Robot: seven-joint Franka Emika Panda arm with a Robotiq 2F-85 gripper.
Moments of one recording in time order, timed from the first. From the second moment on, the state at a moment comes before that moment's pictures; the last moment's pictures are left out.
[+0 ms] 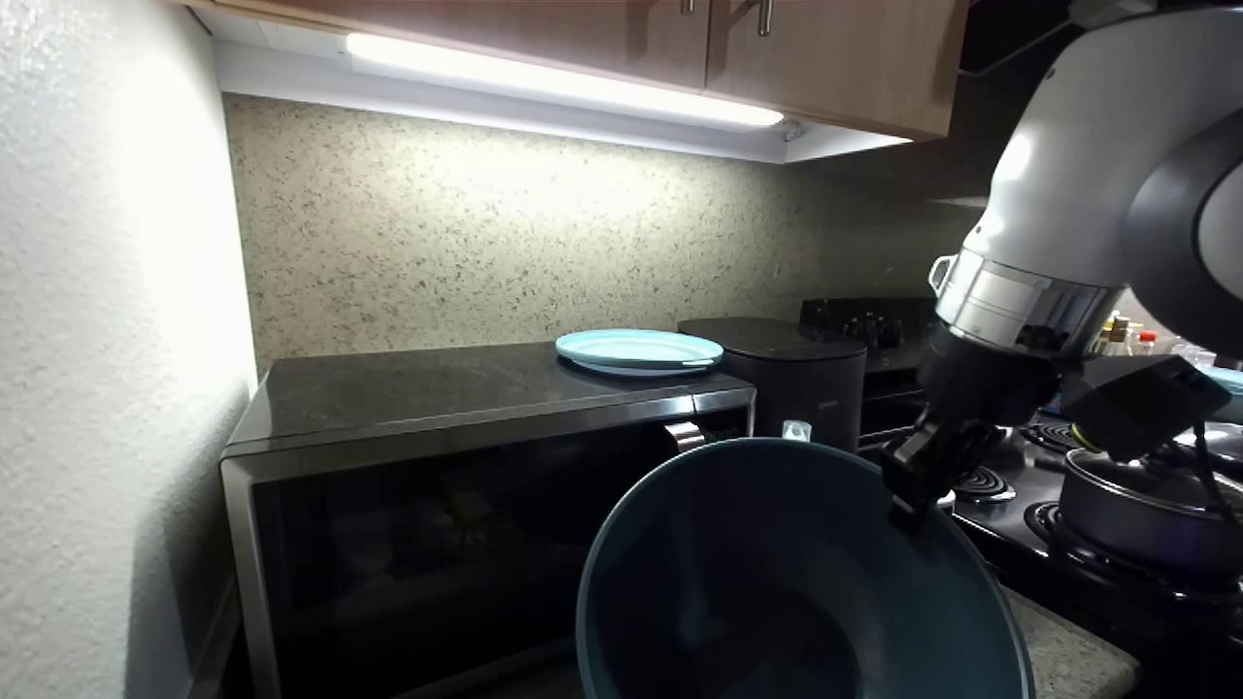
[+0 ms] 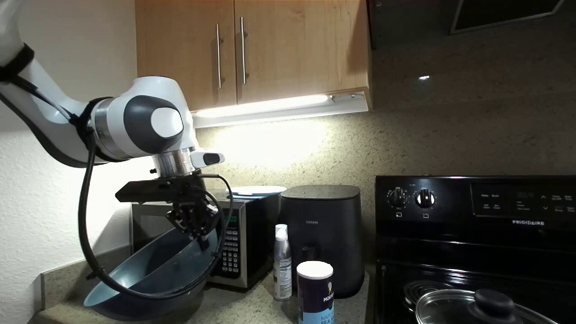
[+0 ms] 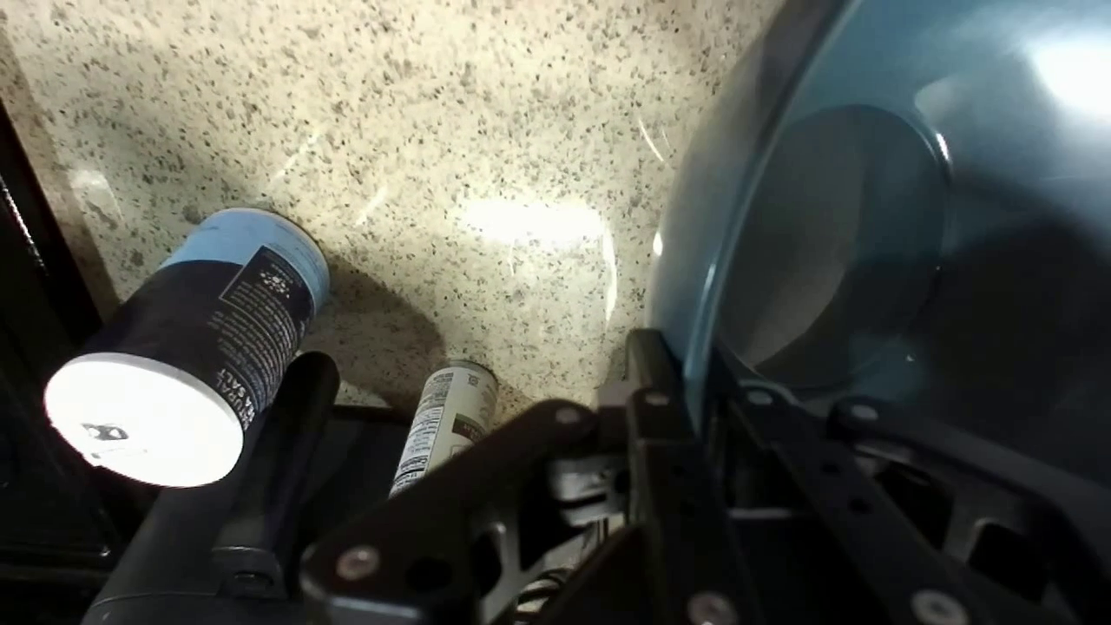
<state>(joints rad) 0.09 -0.53 0.19 -2.78 -0.02 2.55 0.19</state>
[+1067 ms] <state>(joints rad) 0.16 -0.86 0.16 -2.78 0.01 2.65 0.18</state>
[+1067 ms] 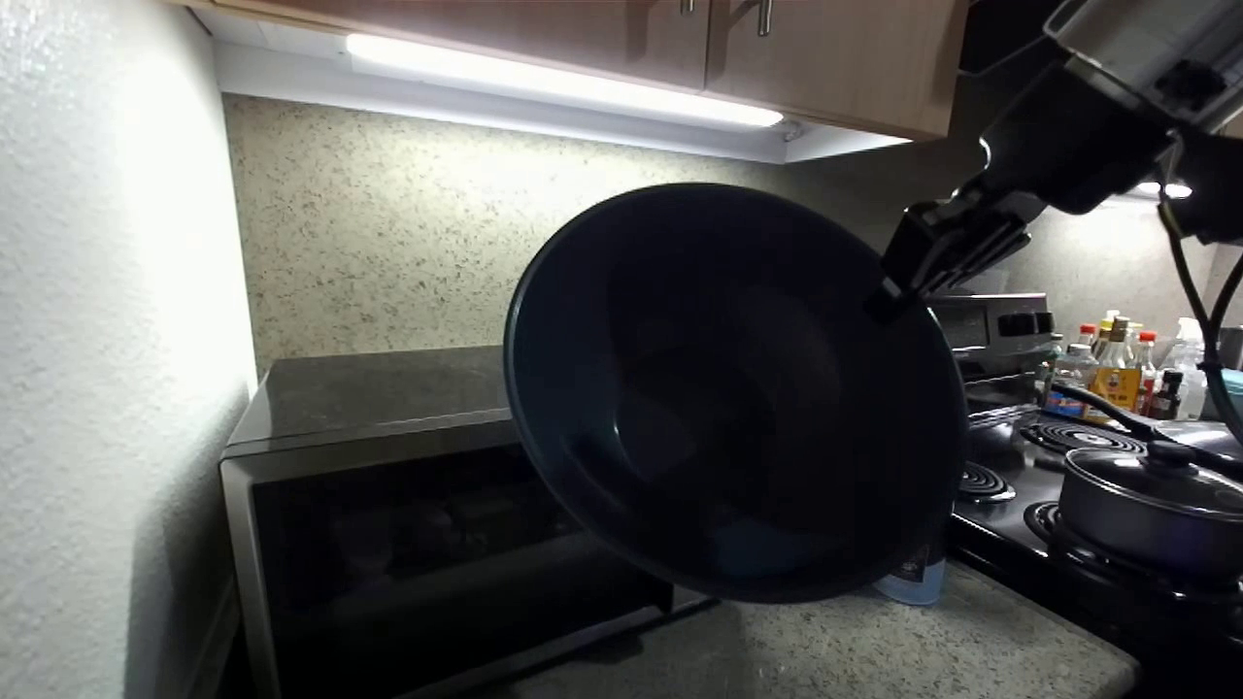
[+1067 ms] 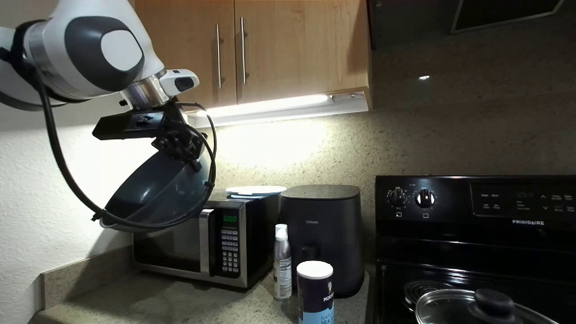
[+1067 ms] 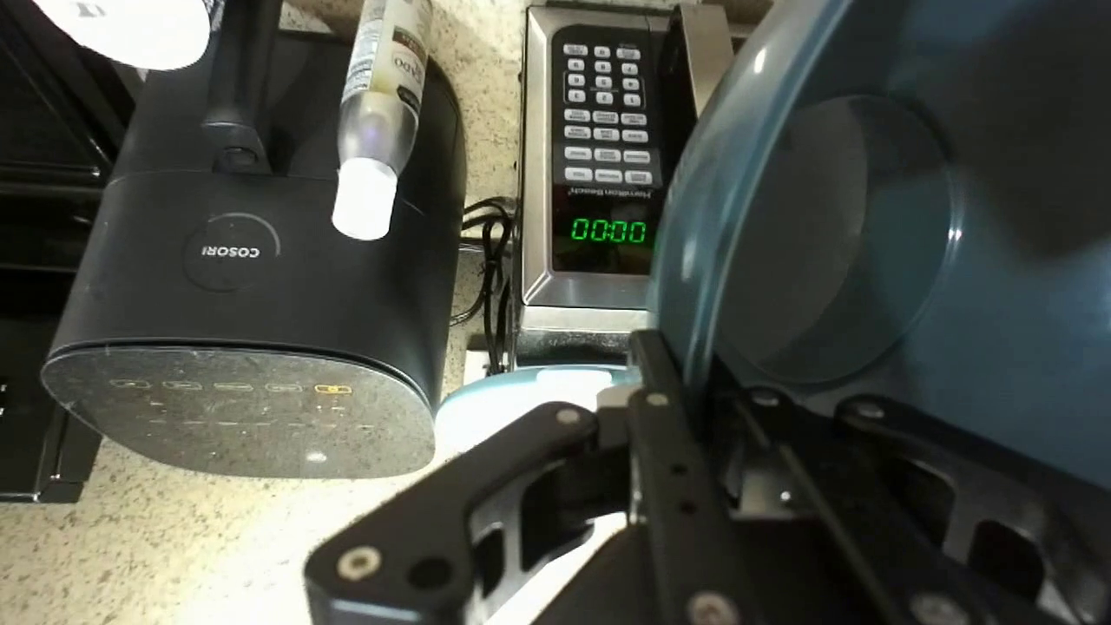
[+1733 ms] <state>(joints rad) 0.16 -0.84 0.20 -2.74 0.01 2.65 0.18</state>
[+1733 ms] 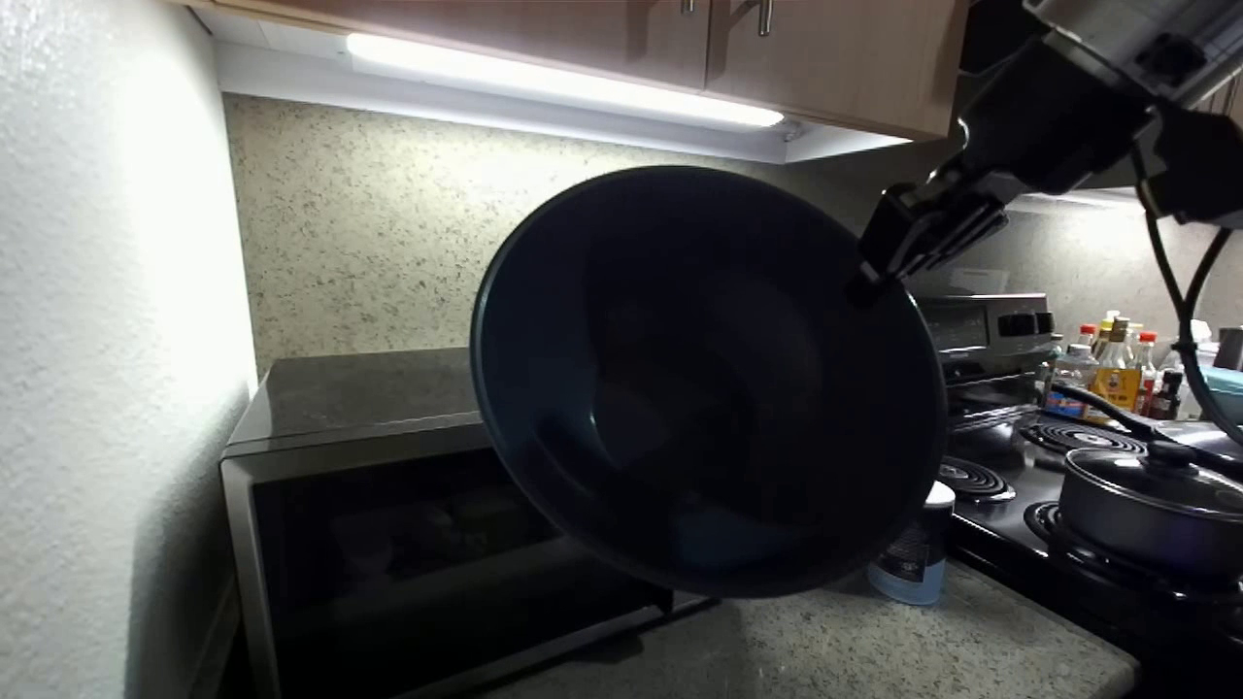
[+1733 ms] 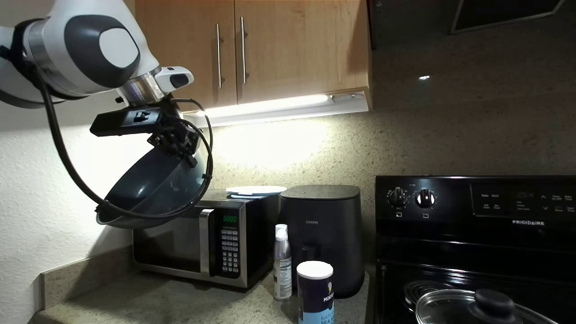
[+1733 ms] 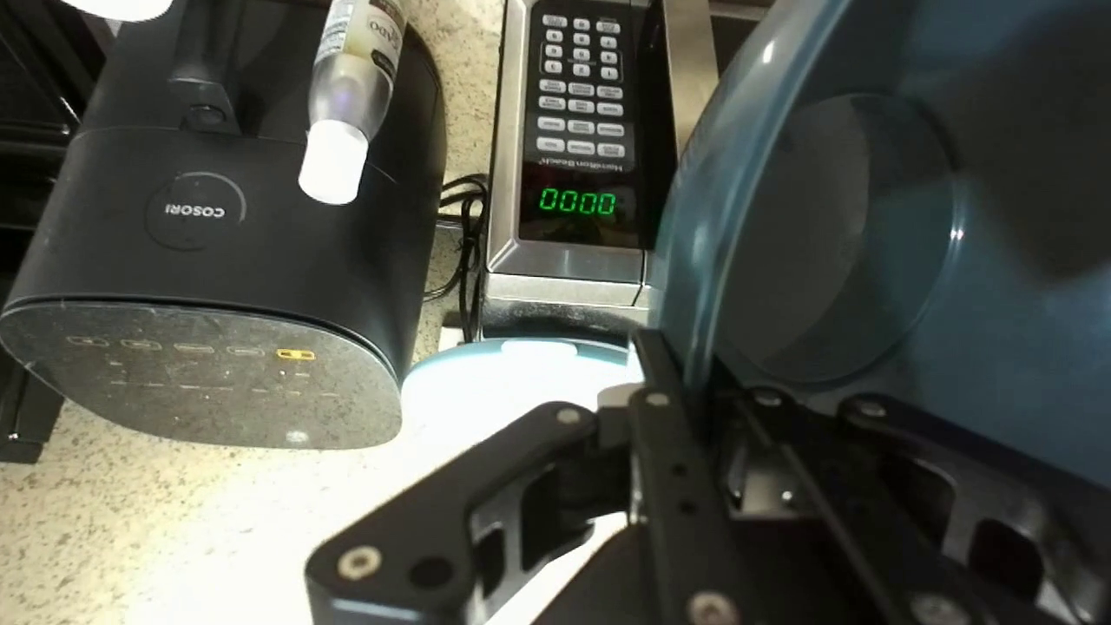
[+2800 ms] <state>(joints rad) 0.14 -0.67 0.28 -2.58 -0.01 2.67 0.18</state>
